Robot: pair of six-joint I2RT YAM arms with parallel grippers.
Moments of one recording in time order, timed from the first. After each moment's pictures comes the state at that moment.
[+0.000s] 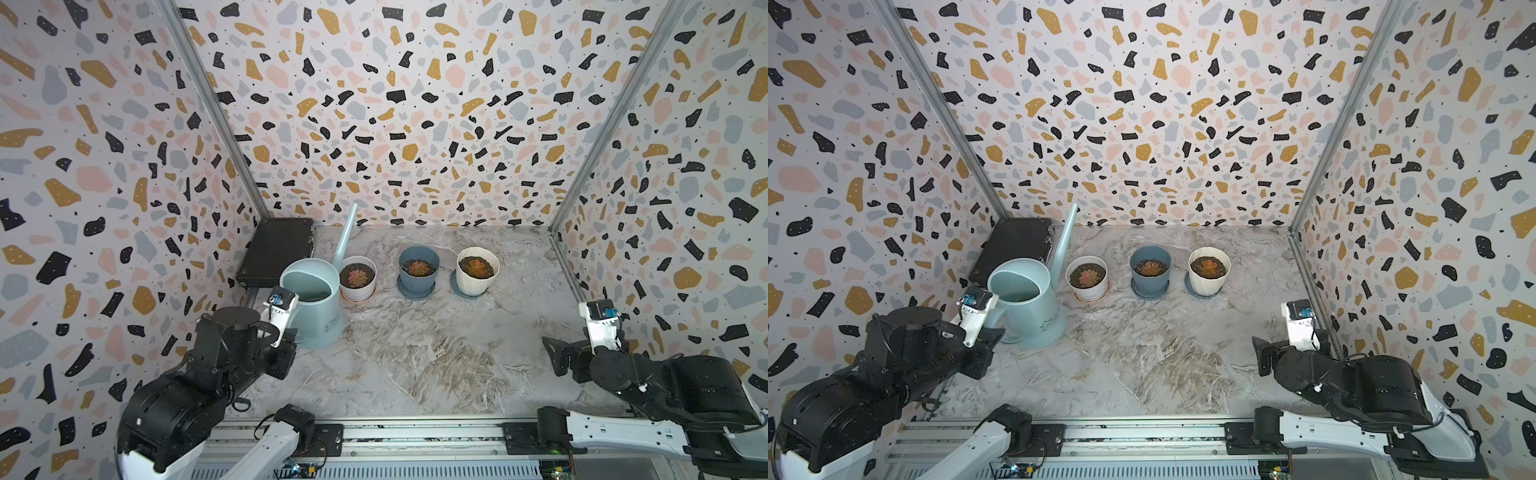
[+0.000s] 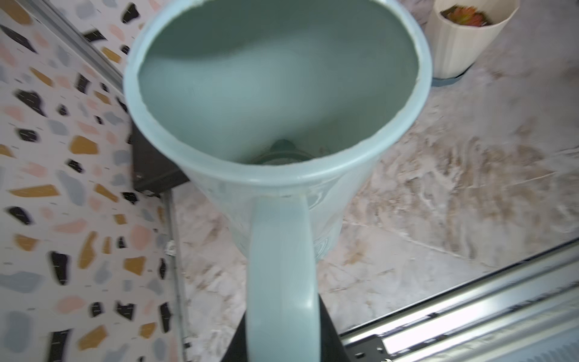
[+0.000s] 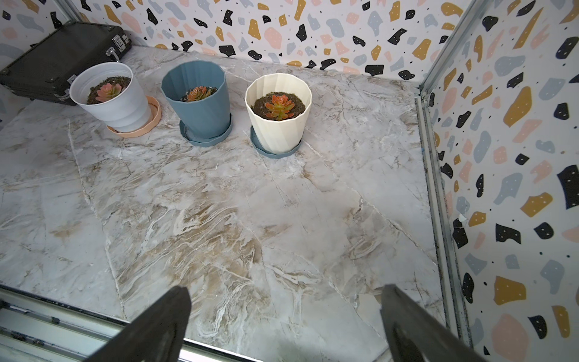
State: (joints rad) left arm -0.39 0.70 1.45 -1.48 -0.06 0.01; right arm 1.36 0.61 1.31 -1.69 0.82 0.87
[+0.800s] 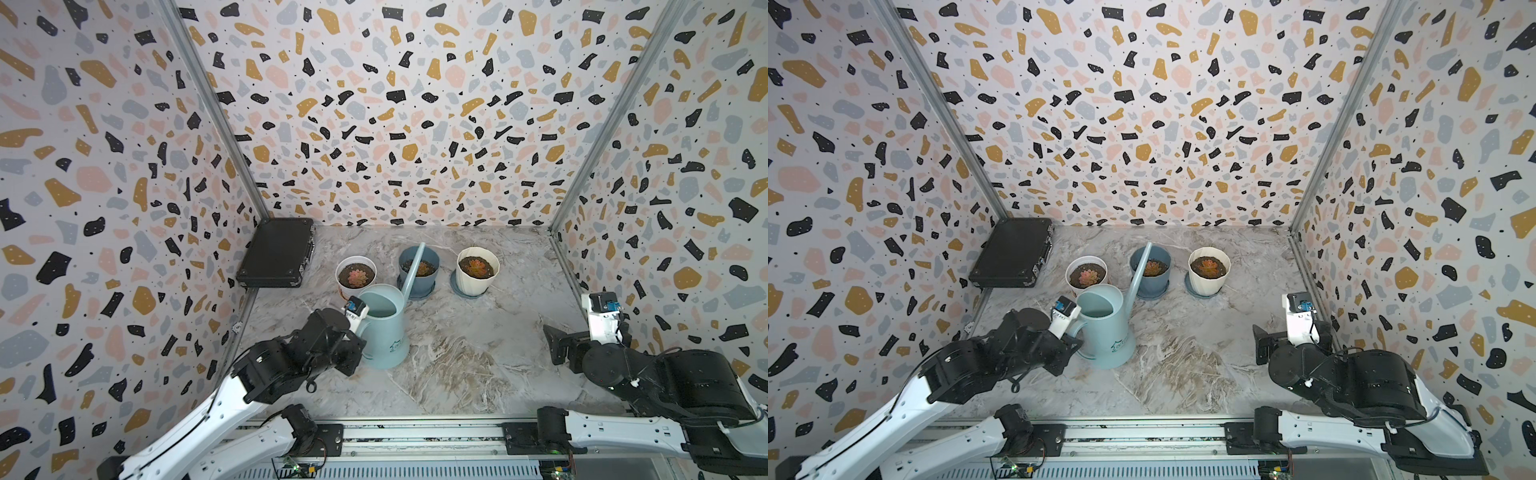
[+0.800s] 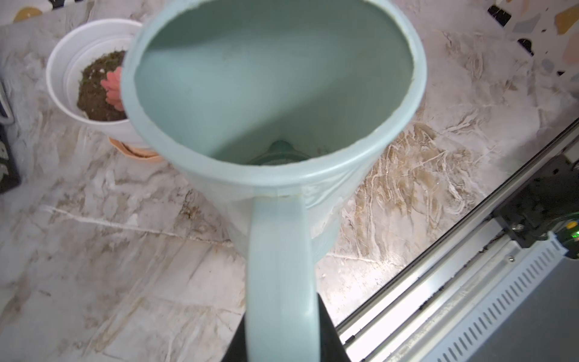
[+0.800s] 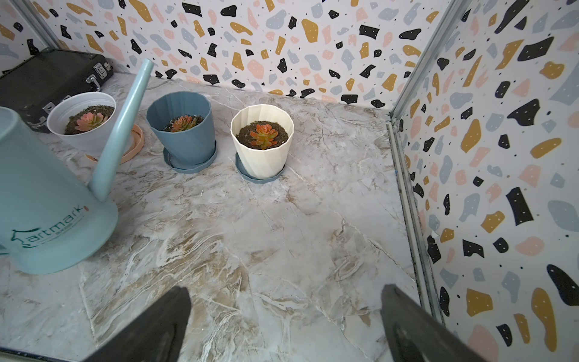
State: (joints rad) left arm -0.90 0.80 0.96 -0.98 -0.18 -0.27; right arm 1.36 0.67 1.36 -1.69 0.94 0.87
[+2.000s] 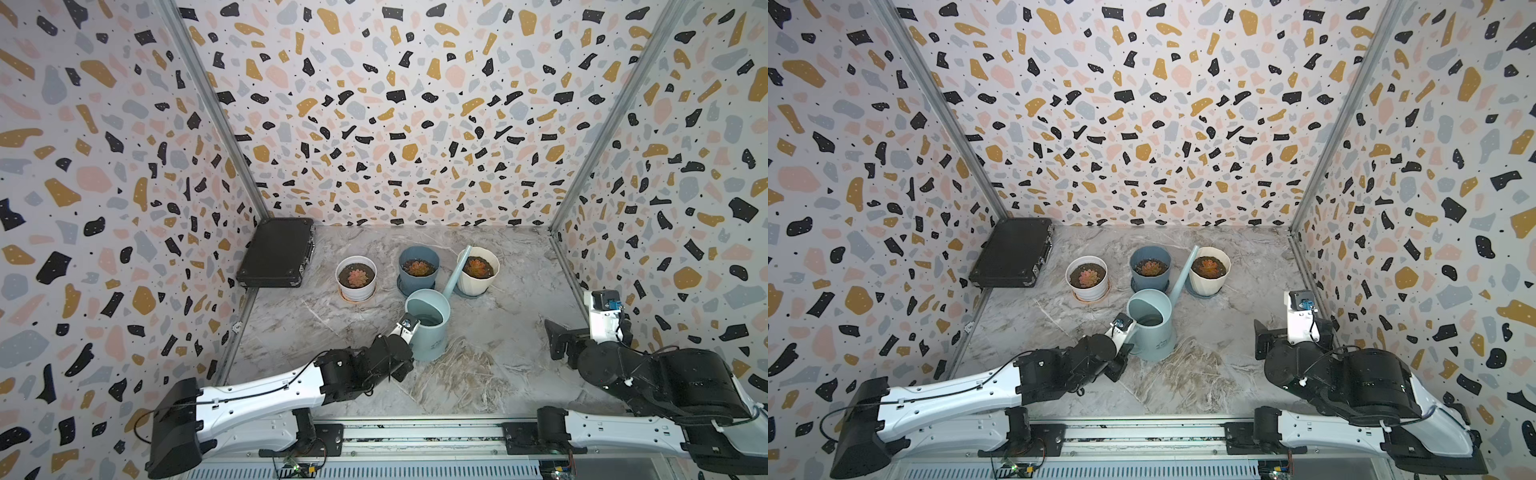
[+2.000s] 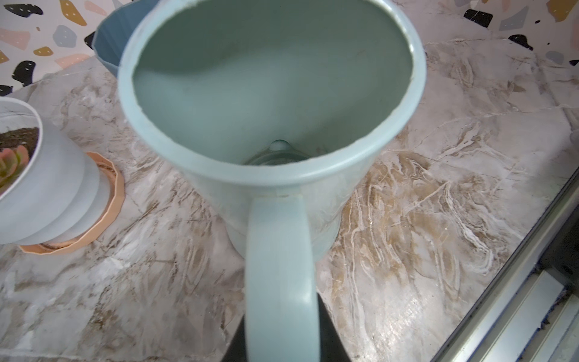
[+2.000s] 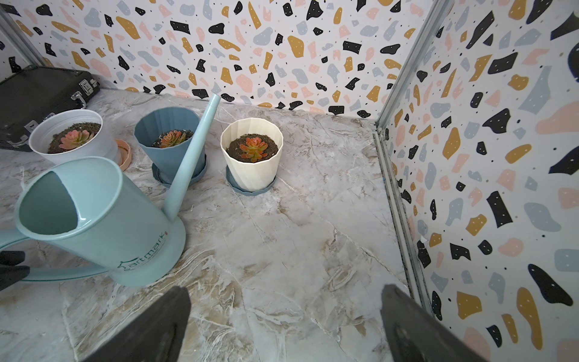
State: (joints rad) left arm -1.17 1.07 0.73 -0.37 -0.38 -0.33; right arm 1.36 0.69 1.36 -1.69 1.00 0.90
